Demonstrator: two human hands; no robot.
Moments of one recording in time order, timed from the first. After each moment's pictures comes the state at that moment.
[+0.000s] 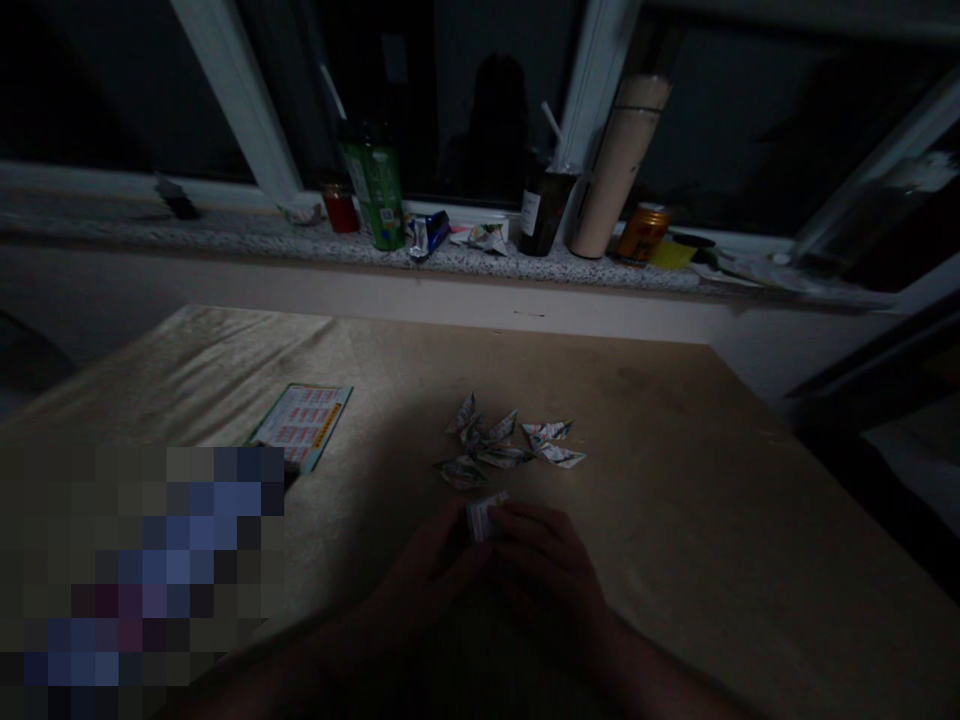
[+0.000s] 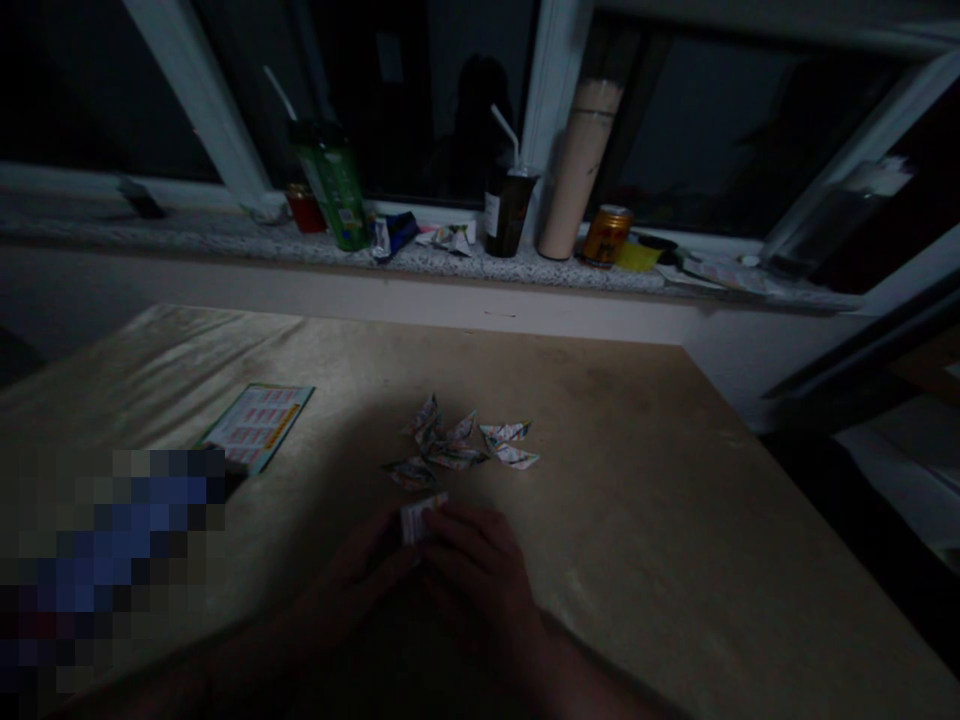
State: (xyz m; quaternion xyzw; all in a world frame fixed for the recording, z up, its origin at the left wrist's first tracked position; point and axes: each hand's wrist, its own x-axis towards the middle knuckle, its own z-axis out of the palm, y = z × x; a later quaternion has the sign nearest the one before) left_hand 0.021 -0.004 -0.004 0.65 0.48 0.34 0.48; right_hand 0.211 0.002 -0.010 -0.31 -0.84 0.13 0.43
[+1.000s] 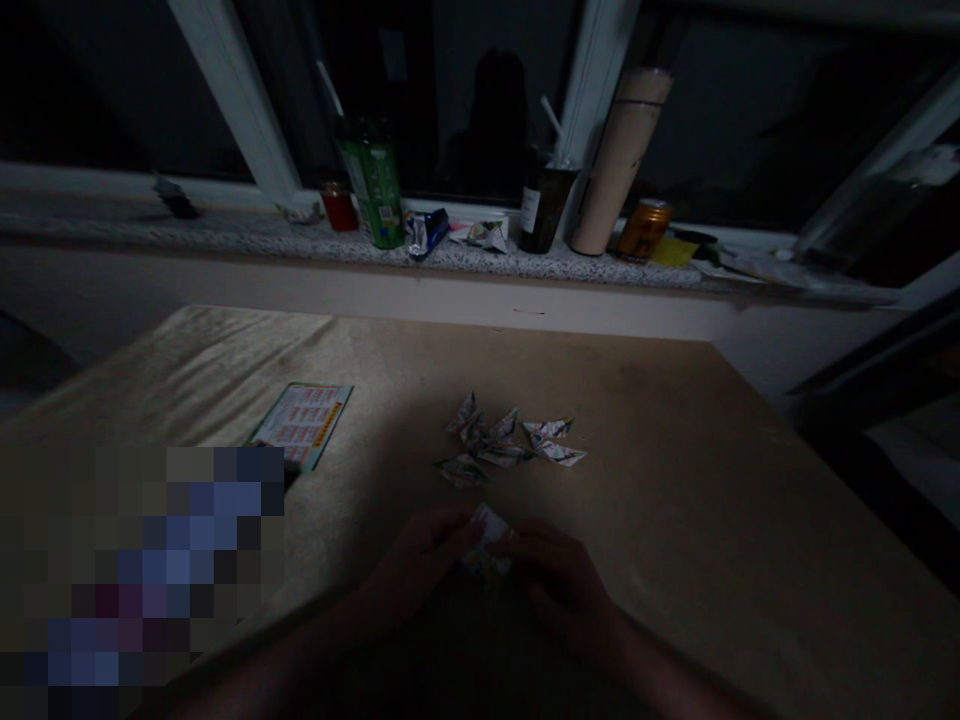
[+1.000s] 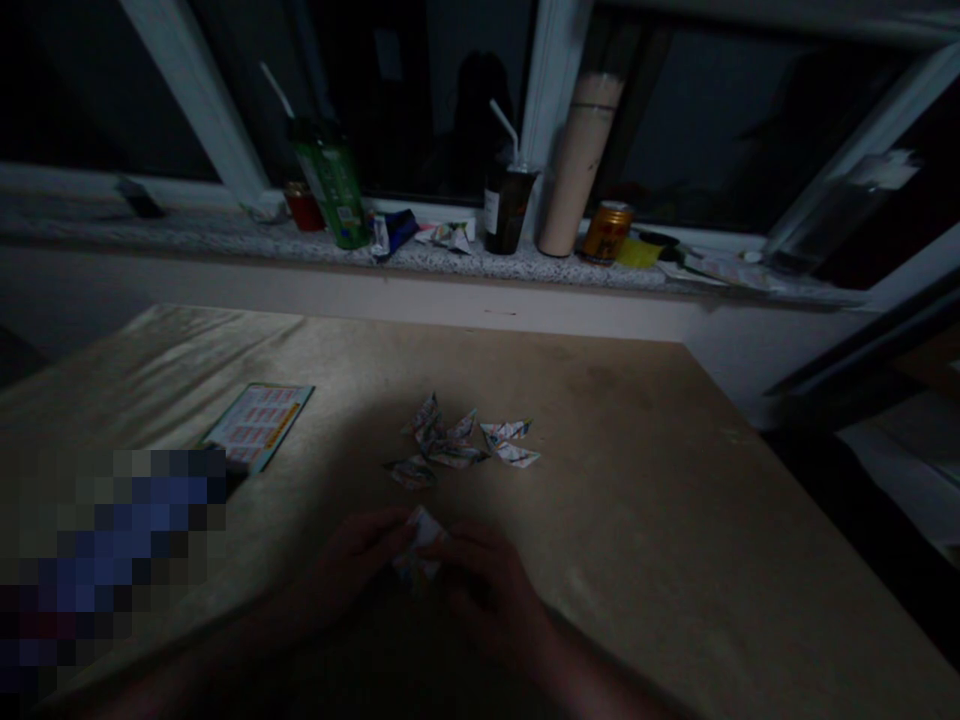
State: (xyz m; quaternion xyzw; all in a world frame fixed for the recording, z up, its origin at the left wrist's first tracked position) left_hand 0.019 0.009 0.002 0.58 0.47 0.32 0.58; right_hand 0.215 -0.002 -0.004 -0.31 -0.76 0.40 0.42
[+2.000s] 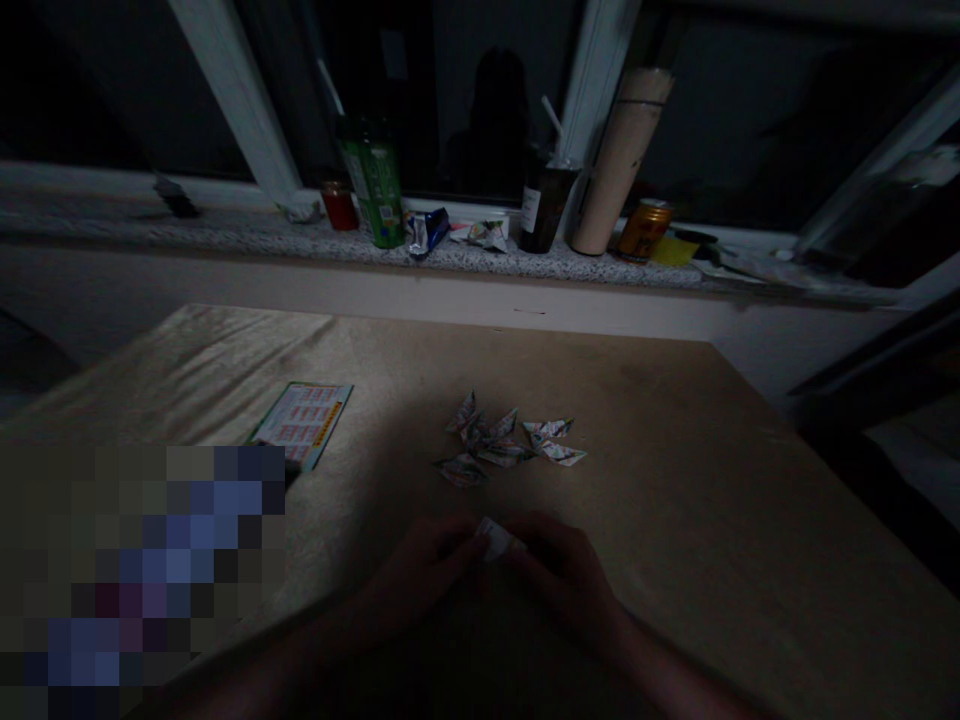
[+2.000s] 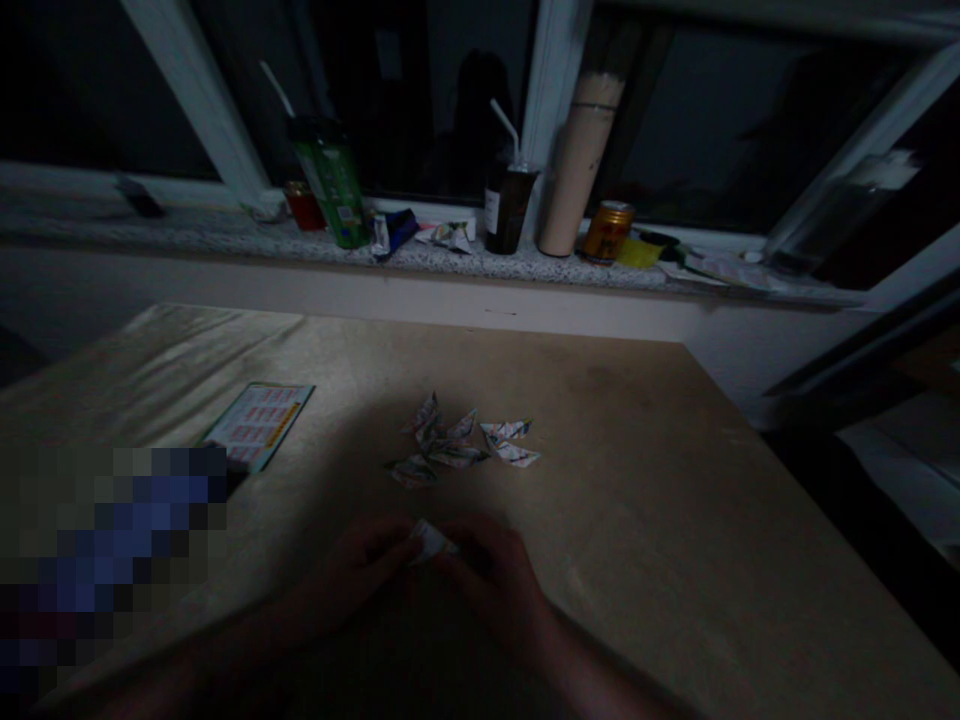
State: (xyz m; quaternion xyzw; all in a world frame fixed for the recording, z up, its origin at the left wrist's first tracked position) left_hand 0.018 0.007 0.001 0.66 0.48 0.24 0.53; right_hand 0.213 0.003 -0.005 -0.43 -0.68 0.47 0.36
